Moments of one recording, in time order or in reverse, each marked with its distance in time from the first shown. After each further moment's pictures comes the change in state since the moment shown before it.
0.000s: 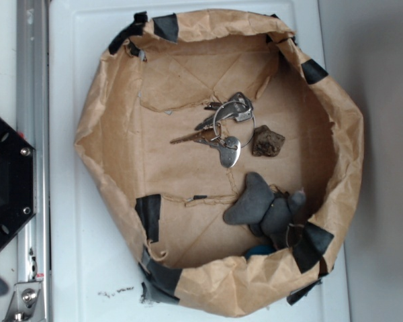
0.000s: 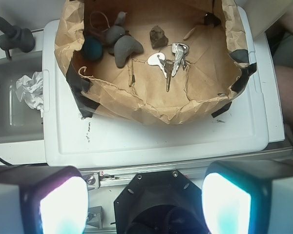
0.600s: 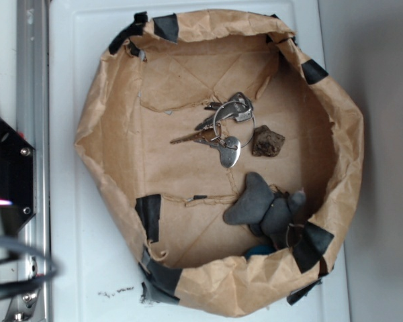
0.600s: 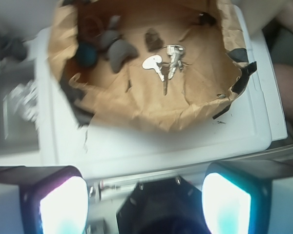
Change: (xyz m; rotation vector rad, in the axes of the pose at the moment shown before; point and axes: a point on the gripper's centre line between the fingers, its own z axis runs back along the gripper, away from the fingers) arm 0.020 -0.005 -0.028 0.017 0.001 0.103
